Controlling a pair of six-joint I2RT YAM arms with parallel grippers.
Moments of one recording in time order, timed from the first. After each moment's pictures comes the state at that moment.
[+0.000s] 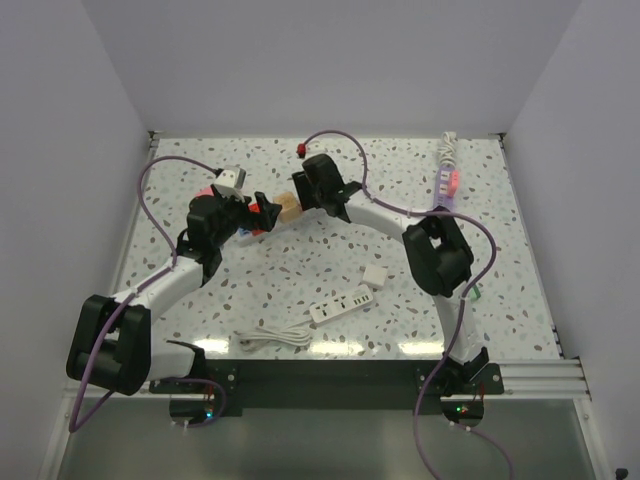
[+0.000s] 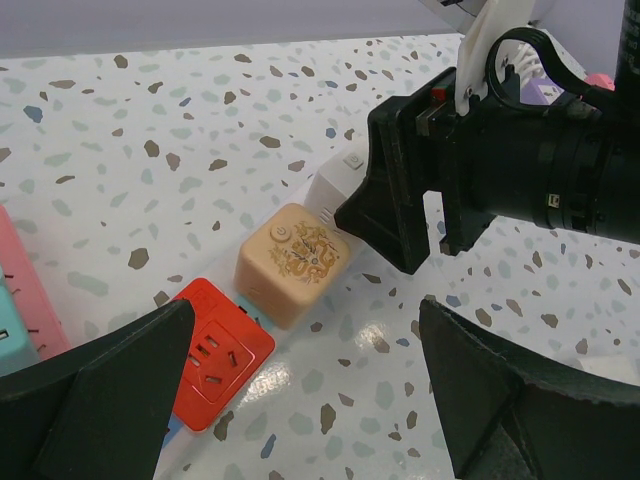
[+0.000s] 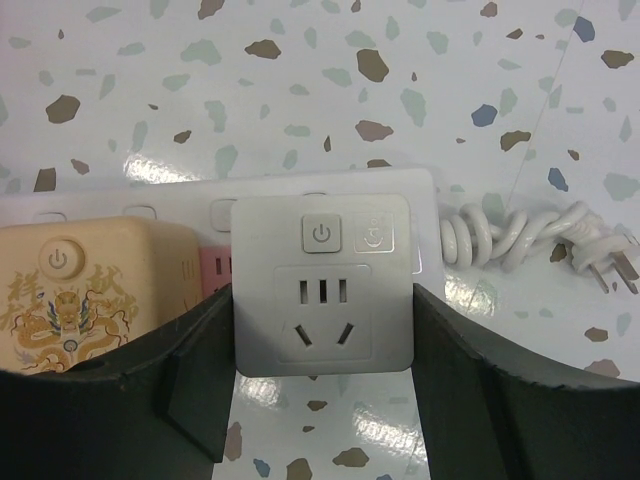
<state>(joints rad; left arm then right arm) -0.25 1.30 0.62 0.49 0.23 -0.22 0.68 2.16 1.67 -0.20 0.29 0.15</state>
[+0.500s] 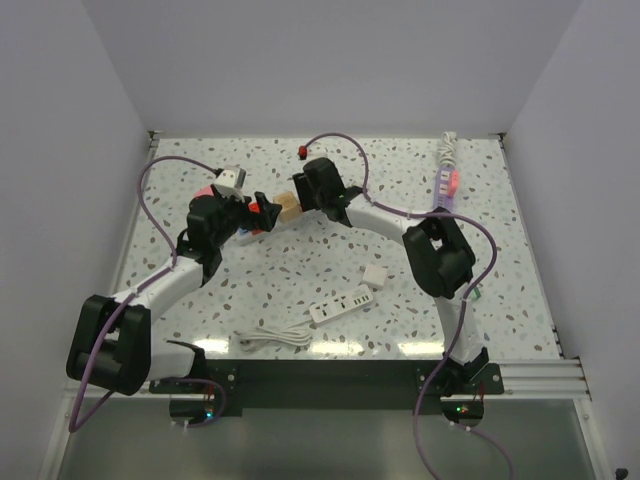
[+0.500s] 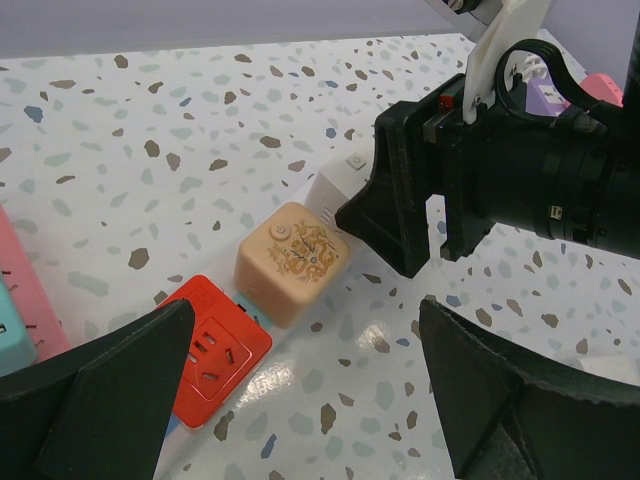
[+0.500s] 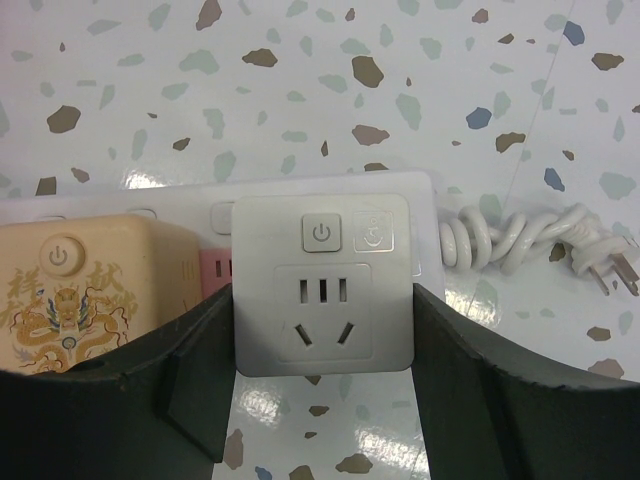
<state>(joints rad) -0.25 1.29 0.62 0.49 0.23 -0.22 0.69 2.14 1.61 -0.12 0.32 0.16</state>
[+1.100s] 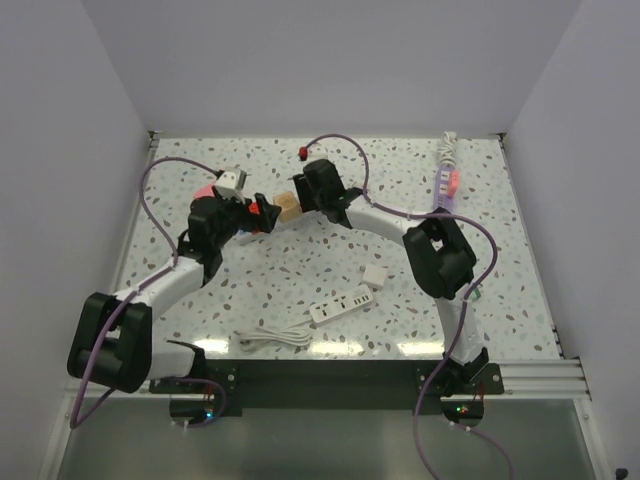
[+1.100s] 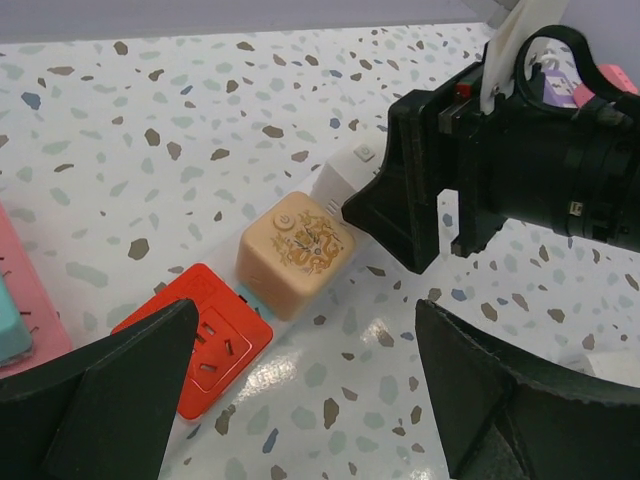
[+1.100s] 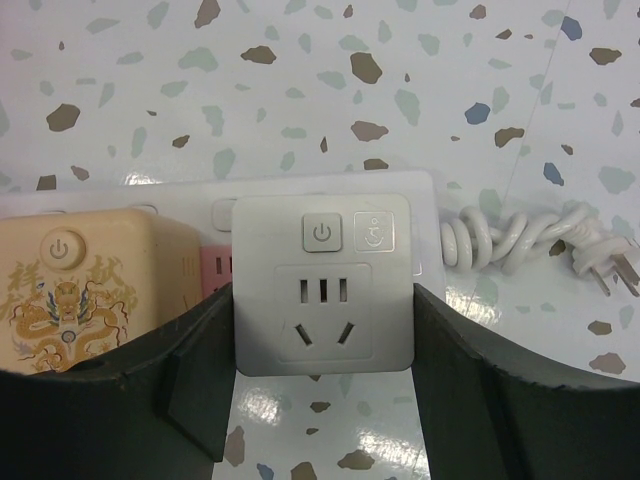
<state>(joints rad) -0.25 1.30 0.61 0.49 0.23 -0.22 0.70 2.13 1.59 -0.11 0.33 0.17</state>
